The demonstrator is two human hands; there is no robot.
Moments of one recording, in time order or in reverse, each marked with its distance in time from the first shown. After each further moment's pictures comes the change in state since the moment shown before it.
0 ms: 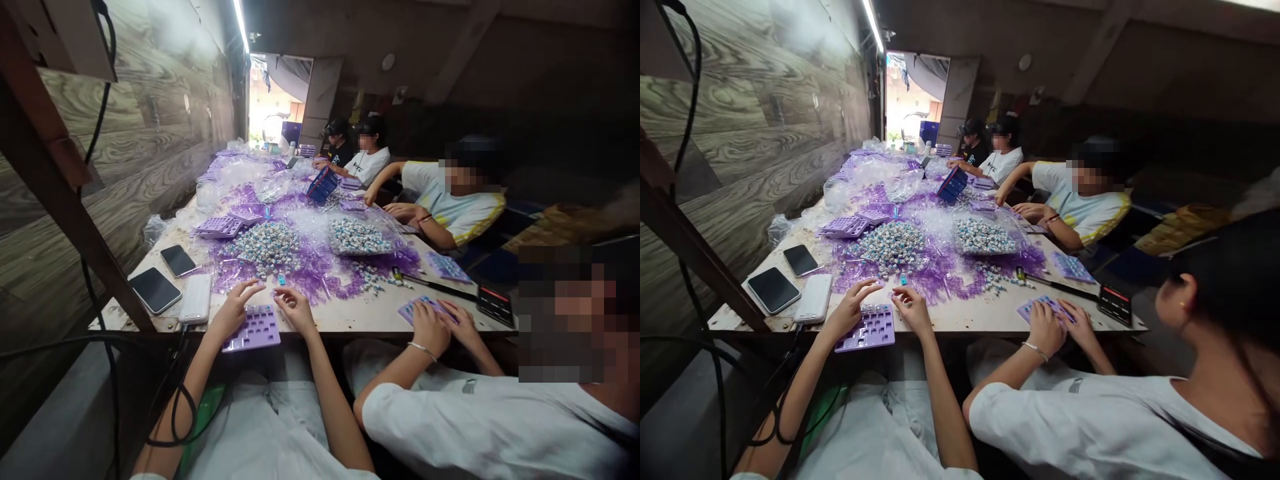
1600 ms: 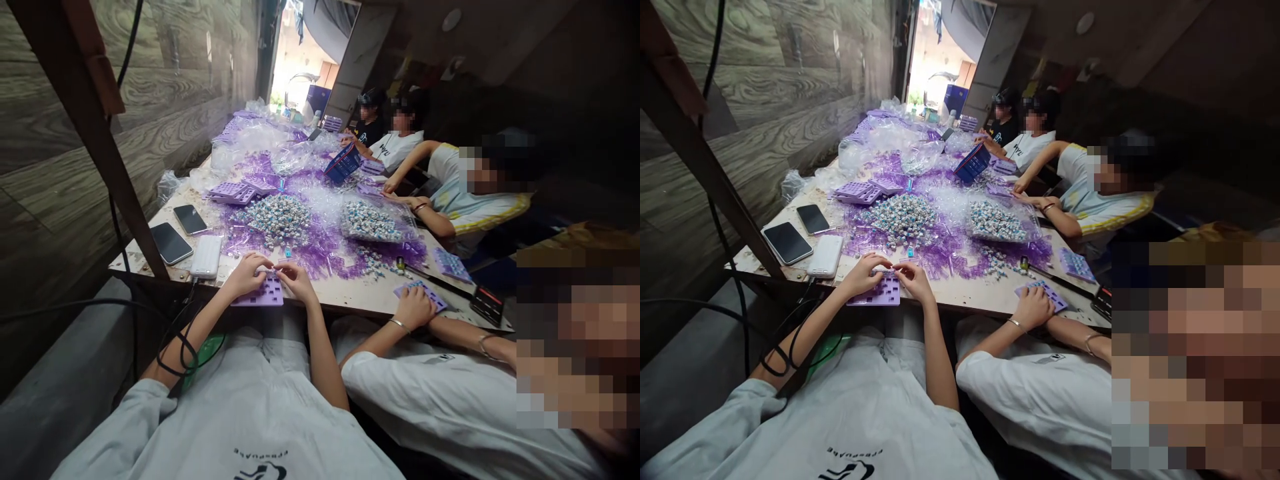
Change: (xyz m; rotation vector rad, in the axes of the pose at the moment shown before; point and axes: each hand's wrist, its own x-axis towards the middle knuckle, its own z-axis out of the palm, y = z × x) left_hand 0.007 0.024 0.008 -0.014 -0.018 -0.050; right_hand -0.003 -0.002 -0.005 0.085 -0.239 0.019
